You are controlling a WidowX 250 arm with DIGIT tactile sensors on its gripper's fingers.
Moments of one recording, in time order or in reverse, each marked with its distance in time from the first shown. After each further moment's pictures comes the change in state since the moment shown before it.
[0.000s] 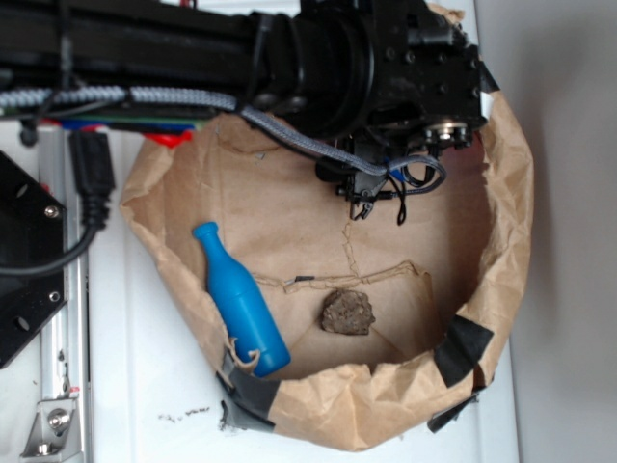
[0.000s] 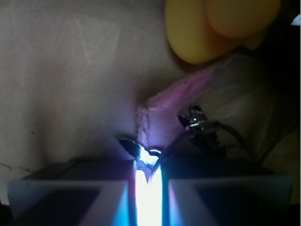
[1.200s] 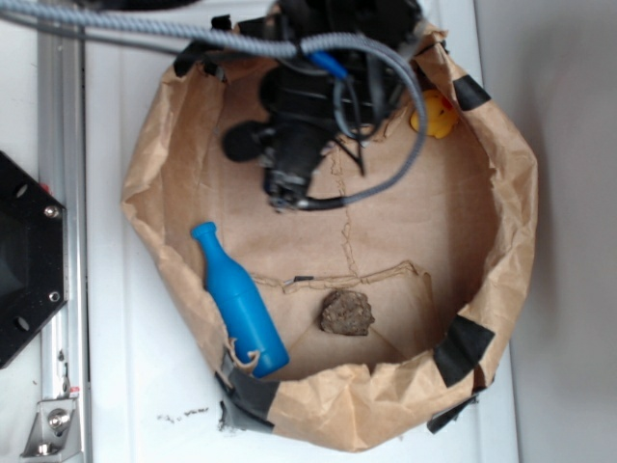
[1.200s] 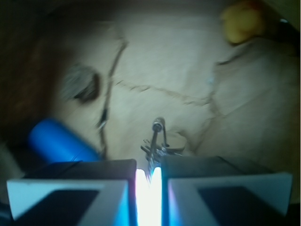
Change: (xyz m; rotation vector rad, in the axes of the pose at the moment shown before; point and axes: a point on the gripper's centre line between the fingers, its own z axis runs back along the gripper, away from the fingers) arm -0.048 -0.018 0.098 -0.262 -0.116 0.011
